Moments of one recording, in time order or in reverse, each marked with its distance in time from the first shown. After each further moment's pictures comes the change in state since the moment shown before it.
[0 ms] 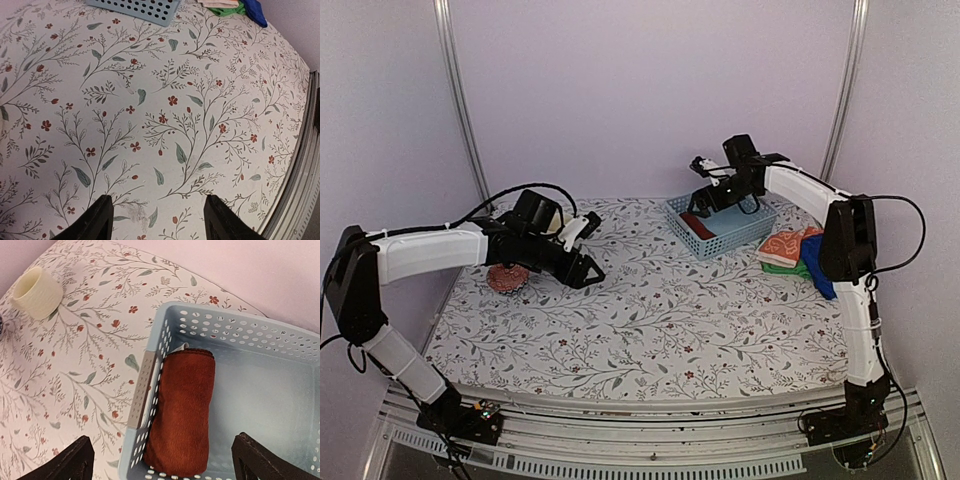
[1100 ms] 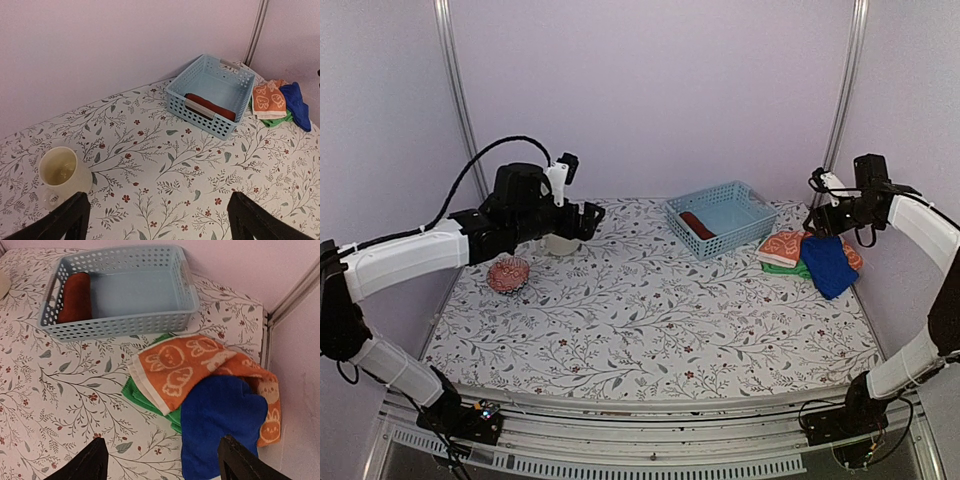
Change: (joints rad) left arm -0.083 -0.130 0.052 0.259 -0.482 -0.121; right arm -0.396 -0.949 -0.985 0.126 0.021 -0.176
